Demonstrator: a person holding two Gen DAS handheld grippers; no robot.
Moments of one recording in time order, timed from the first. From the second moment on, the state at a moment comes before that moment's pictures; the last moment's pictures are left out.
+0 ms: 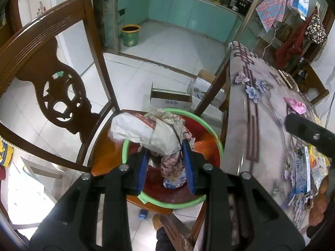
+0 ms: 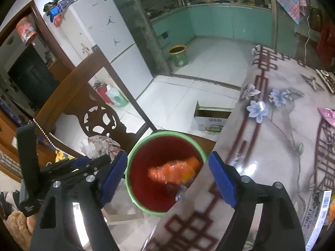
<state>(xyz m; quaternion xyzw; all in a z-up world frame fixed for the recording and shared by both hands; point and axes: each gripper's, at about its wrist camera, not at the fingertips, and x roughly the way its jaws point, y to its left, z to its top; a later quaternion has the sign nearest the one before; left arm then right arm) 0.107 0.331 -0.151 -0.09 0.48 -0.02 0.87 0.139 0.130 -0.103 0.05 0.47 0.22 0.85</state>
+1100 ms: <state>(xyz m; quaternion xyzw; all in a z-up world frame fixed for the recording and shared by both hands) 0.132 0.263 -0.194 -0.04 0.51 -0.04 0.86 0.068 0.014 -0.068 0.04 0.43 0.07 0.90</state>
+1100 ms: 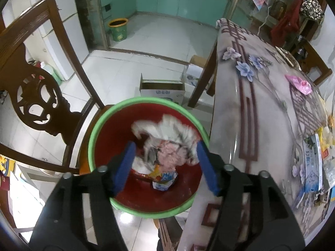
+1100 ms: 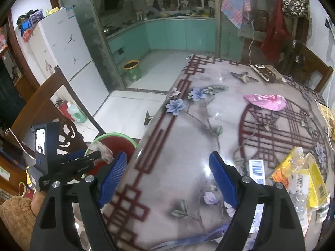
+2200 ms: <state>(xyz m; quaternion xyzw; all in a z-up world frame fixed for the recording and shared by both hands) 0.065 0.030 -0.122 -0.05 0.47 -0.09 0.88 0.030 -0.224 -0.059 0.11 0.42 0.03 0.90</state>
